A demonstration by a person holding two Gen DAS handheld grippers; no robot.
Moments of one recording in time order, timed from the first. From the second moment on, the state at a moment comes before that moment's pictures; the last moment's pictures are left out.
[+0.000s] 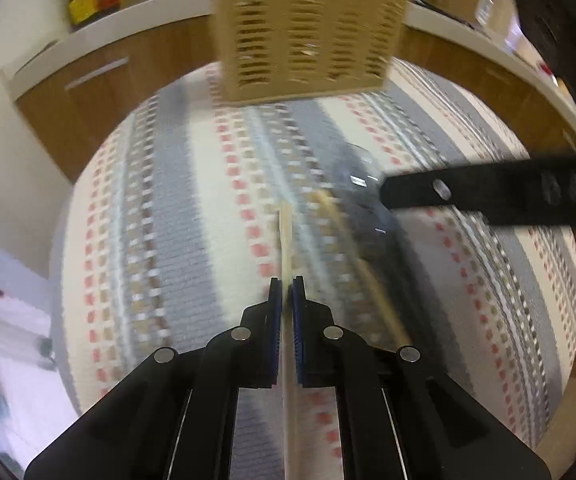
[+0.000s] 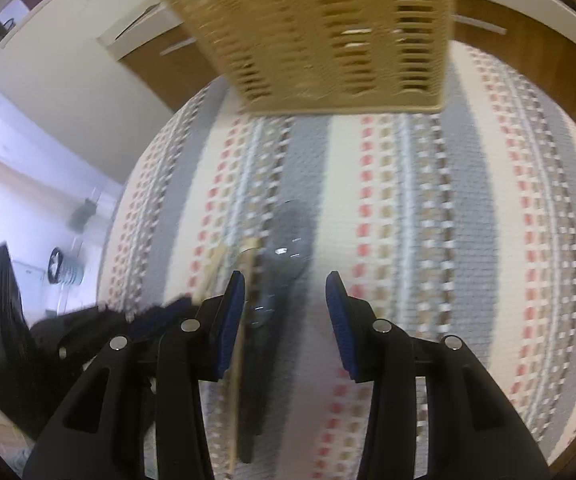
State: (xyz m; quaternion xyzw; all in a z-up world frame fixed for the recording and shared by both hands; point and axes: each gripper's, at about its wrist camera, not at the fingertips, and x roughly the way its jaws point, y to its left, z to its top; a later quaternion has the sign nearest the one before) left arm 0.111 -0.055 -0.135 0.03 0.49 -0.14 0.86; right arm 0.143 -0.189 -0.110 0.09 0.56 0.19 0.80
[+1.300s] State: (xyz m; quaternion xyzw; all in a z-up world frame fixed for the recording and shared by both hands) left arm 0.105 -0.036 -0.134 -0.03 0.54 -0.17 0.83; right arm 0.117 -0.210 -0.111 0.01 0.55 0.09 0.83
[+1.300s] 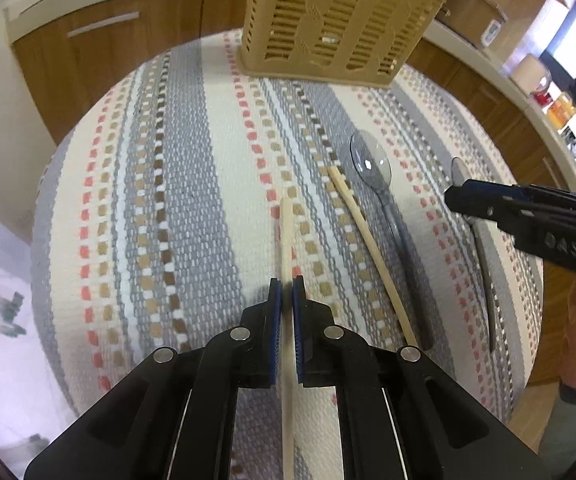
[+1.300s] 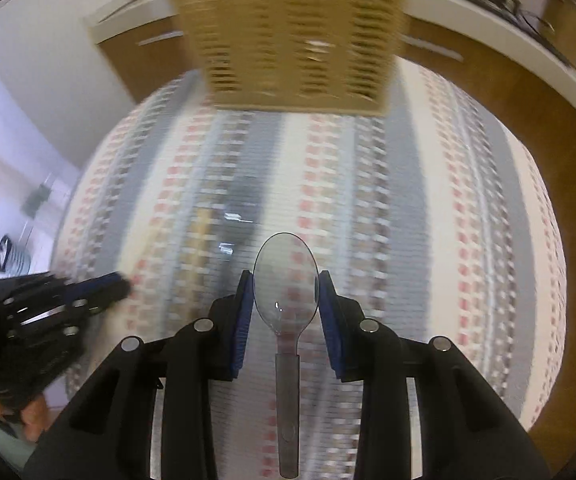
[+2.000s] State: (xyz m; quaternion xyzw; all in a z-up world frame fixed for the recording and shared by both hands) left arm 0.166 -0.064 -0.129 0.08 0.61 -0.21 0.76; right arm 0.120 -0.229 -0.120 0.06 0.56 0.12 0.82
